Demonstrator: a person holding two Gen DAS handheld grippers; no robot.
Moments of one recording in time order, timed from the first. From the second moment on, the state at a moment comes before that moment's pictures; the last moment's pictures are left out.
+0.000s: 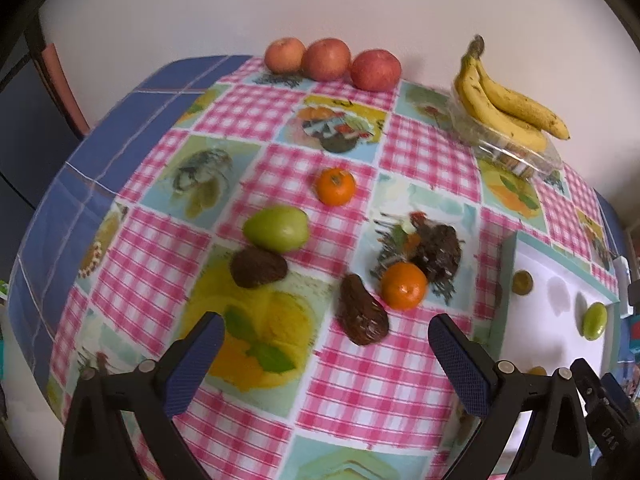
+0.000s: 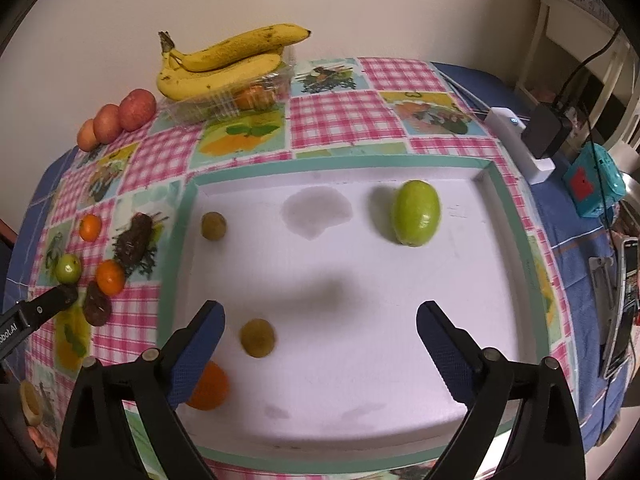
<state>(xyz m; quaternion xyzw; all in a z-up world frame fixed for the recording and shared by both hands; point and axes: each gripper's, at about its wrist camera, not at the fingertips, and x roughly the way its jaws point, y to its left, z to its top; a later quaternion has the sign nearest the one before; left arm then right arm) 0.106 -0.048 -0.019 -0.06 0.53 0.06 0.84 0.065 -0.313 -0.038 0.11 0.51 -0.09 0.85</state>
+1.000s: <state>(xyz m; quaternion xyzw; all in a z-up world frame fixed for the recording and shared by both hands) 0.108 0.087 0.002 -0.20 0.46 0.11 0.86 0.096 -0.182 -0.015 0.10 0.45 0.07 0.89</state>
